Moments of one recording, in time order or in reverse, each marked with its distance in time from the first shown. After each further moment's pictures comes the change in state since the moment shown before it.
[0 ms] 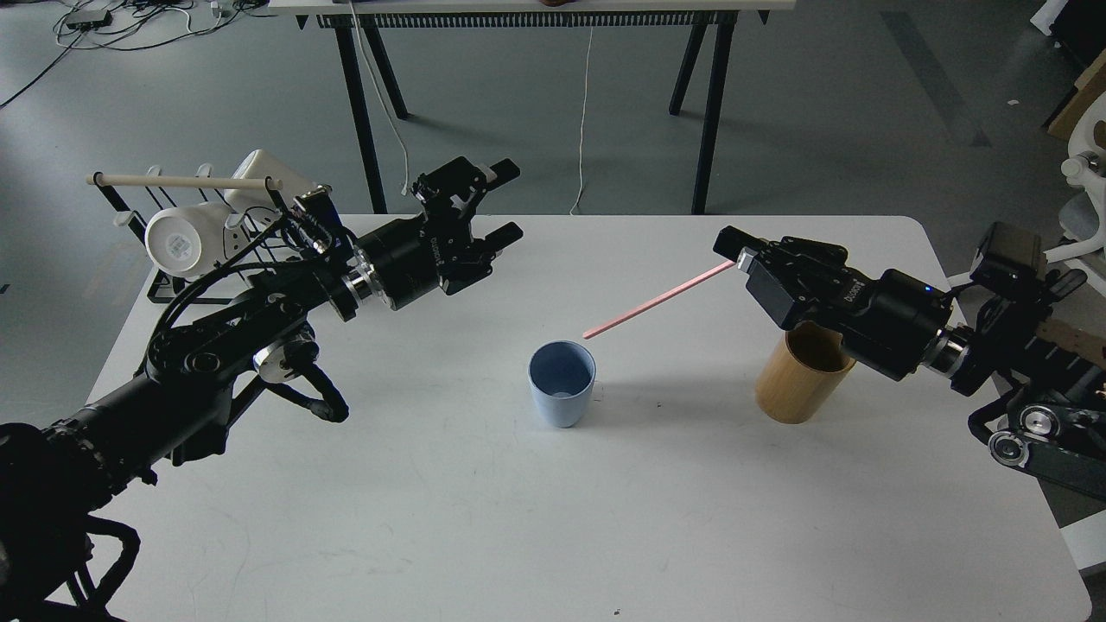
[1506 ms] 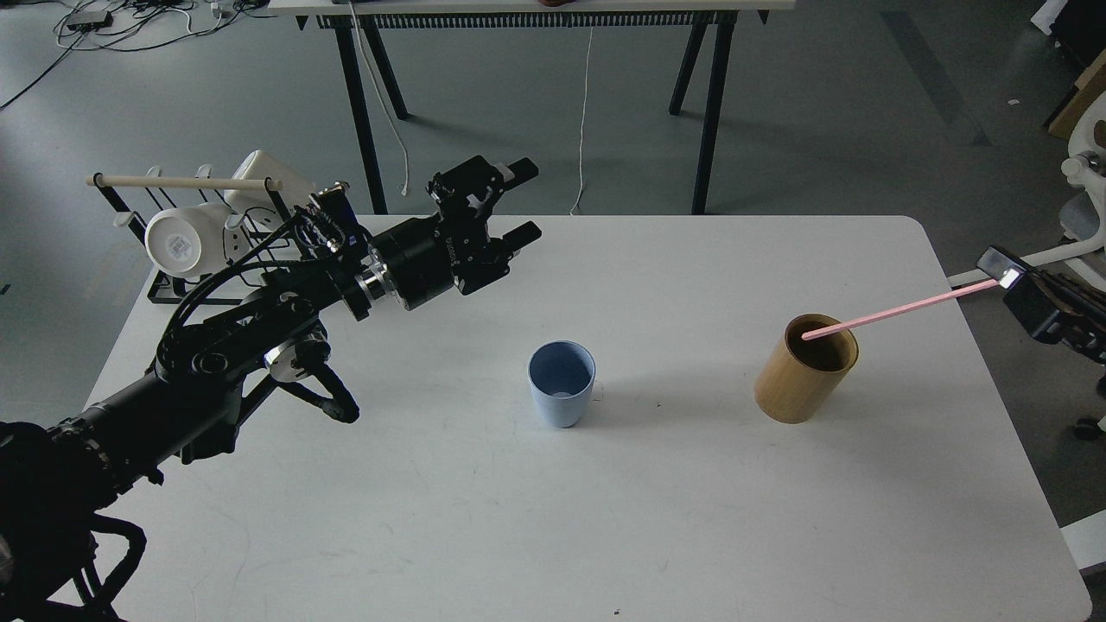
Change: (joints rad) left arm -0.009 -0.006 0.000 -0.042 0.005 0.000 0.000; right arm -0.579 -0.510 0.447 0.143 0.215 0.000 0.000
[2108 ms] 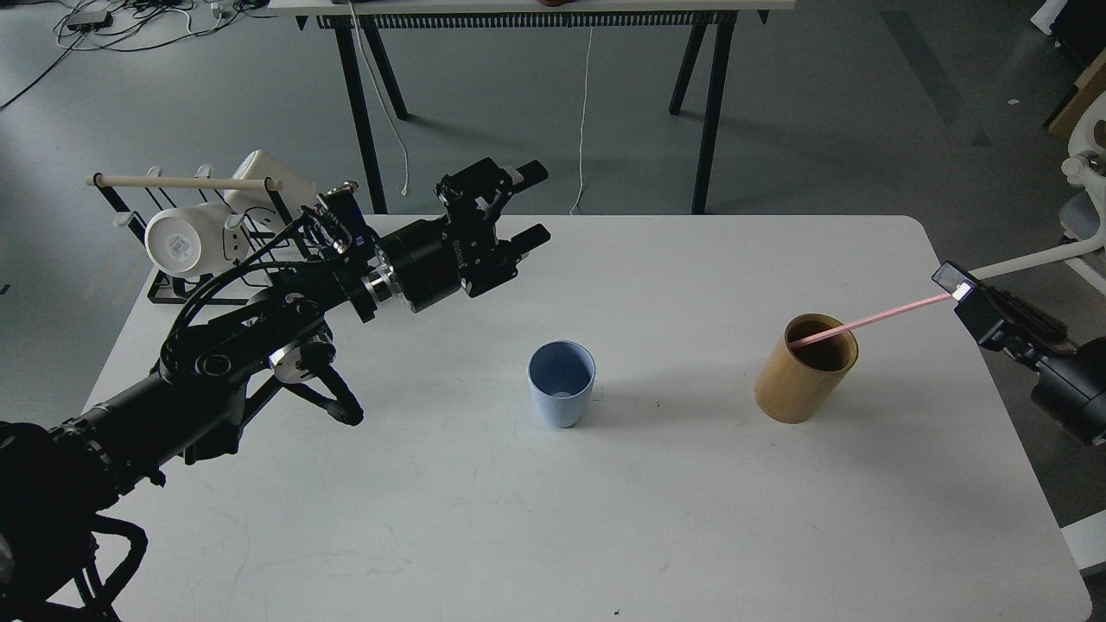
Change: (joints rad) left arm 0.000 -0.002 0.007 -0.023 0.005 0.000 0.000; right arm 0.000 0.193 -0.005 -0.128 -0.002 0.000 0.000
